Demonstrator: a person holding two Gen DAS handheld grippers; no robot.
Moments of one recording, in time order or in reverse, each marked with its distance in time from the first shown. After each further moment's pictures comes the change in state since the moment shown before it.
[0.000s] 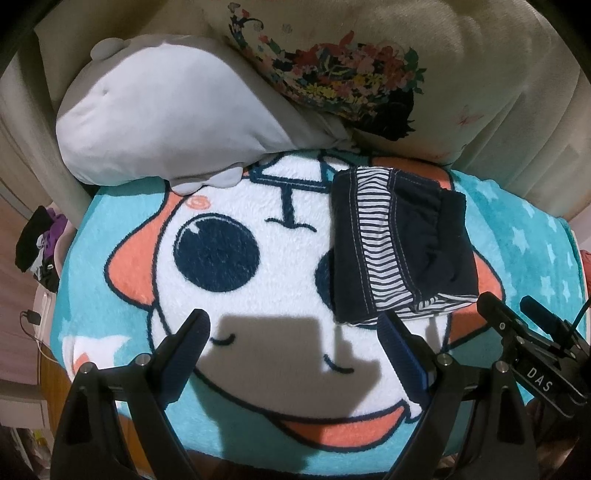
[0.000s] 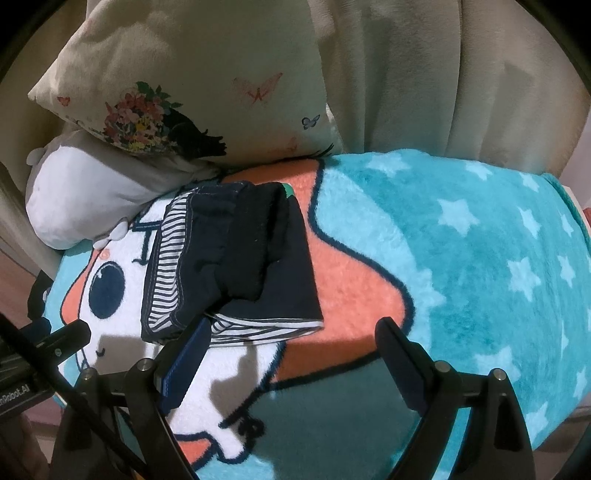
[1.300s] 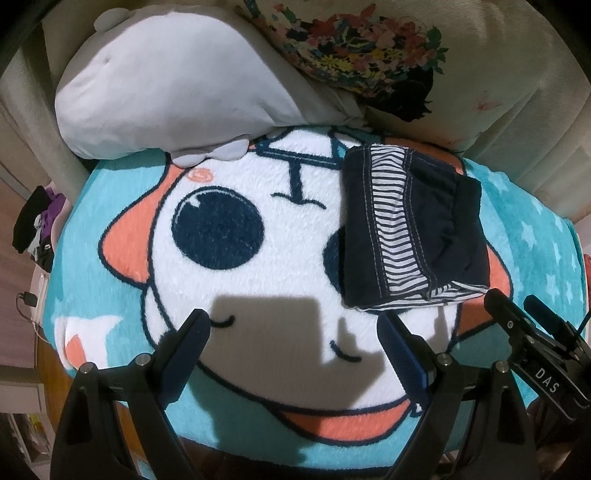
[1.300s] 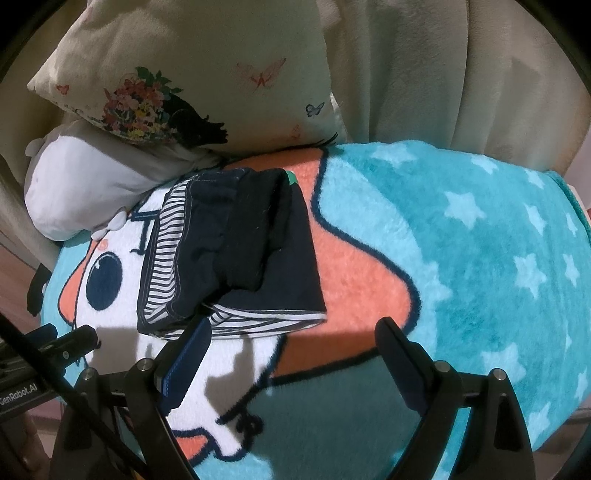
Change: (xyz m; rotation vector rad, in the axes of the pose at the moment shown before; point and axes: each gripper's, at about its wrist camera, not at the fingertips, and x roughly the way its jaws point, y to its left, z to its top) left arm 0.015 0.006 -0.007 -0.044 0.071 0.002; right arm 0.009 0.000 -0.005 -0.012 0.026 0.006
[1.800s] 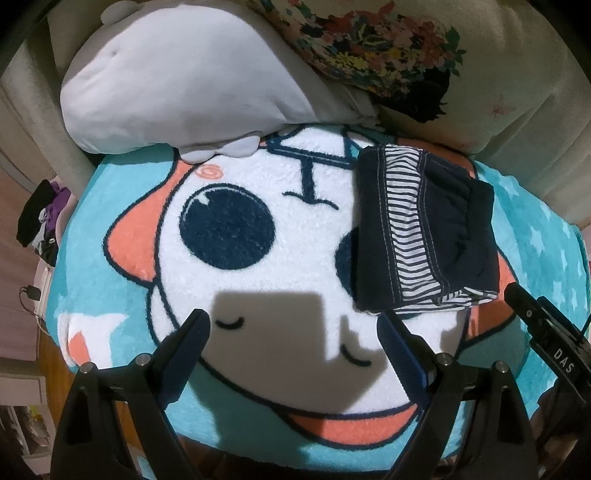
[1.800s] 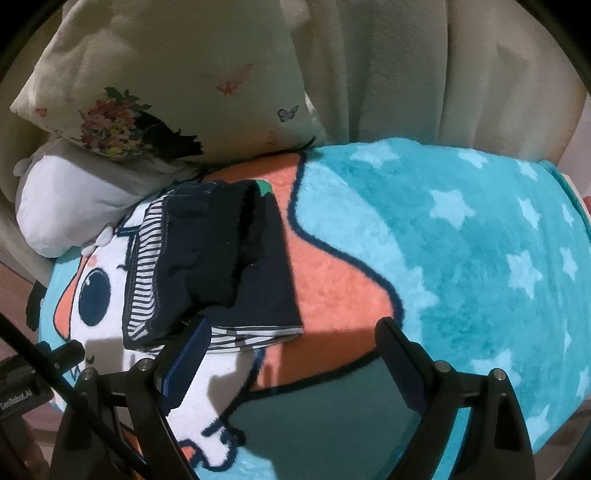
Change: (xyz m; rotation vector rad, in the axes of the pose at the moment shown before) left arm 0.005 0.005 0.004 -0.017 0.013 0.022; right arm 0.007 -0.022 0.006 0.055 -0.002 -0.011
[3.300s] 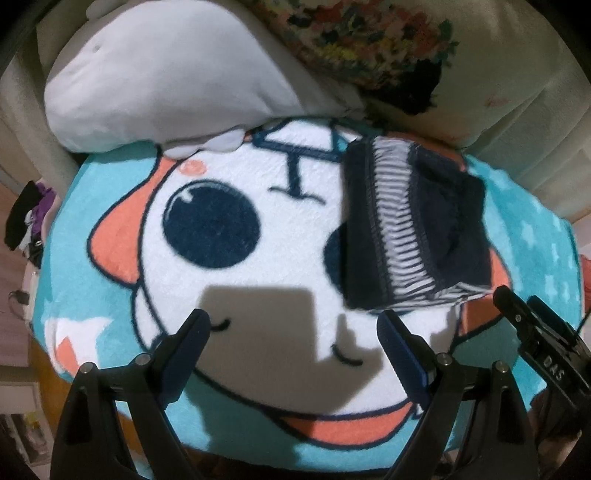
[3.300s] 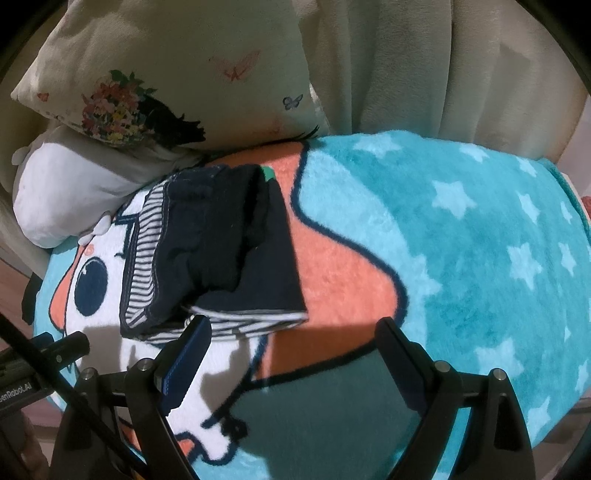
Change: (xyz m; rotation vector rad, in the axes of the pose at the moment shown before) left arm 0.006 -0.002 0.003 0.015 0.003 -0.070; right arm 0.002 0.001 -0.008 -0.023 0.009 -0.015
